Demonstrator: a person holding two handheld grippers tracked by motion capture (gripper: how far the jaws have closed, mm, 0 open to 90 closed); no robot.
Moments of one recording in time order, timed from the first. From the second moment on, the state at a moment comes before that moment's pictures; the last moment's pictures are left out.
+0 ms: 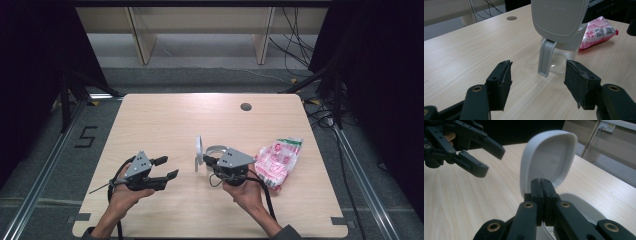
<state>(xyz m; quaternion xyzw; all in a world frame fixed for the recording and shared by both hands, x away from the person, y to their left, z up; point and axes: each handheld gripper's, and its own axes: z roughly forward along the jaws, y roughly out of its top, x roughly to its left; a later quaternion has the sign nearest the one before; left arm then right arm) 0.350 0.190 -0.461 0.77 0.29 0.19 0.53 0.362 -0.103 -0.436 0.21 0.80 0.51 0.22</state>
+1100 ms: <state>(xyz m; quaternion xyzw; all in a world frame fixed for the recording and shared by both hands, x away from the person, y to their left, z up) 0.342 0.190 -0.480 0.79 0.30 0.17 0.51 0.350 -0.257 -0.453 0.44 0.71 0.47 0.29</state>
